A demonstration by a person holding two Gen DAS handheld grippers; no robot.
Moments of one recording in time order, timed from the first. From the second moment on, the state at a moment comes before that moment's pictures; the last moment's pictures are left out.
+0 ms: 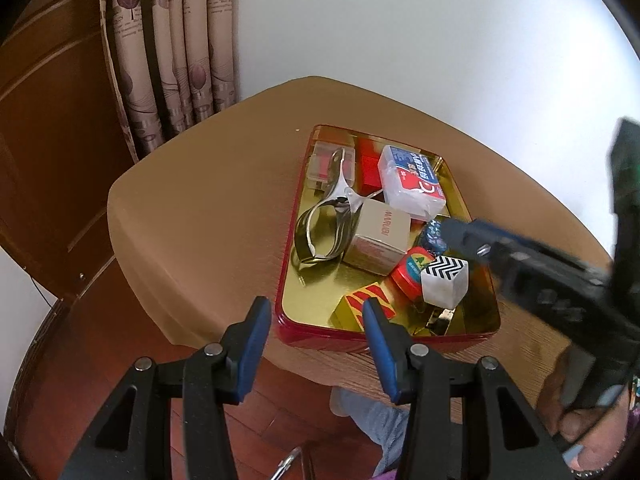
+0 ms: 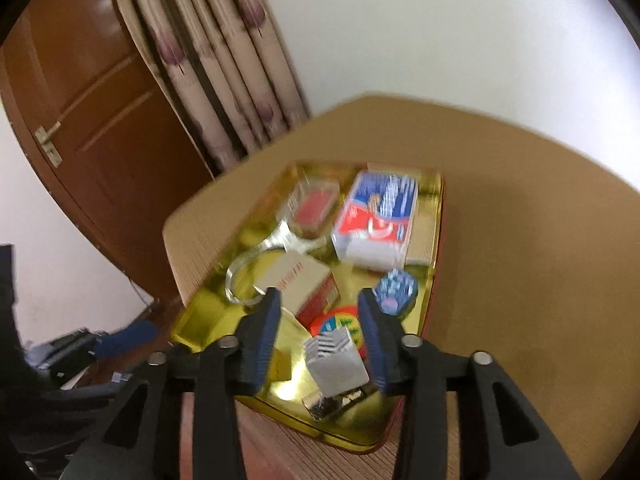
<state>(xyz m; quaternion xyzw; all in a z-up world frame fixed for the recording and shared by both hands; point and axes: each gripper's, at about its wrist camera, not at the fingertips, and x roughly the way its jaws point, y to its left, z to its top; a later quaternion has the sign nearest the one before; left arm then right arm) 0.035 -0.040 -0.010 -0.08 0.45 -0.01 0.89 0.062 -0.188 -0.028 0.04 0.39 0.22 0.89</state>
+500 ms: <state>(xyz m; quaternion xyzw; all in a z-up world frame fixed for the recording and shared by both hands) 0.002 -0.058 0.017 -0.01 0.32 0.01 0.95 -0.007 -0.239 0.028 0.01 0.24 0.07 0.97</state>
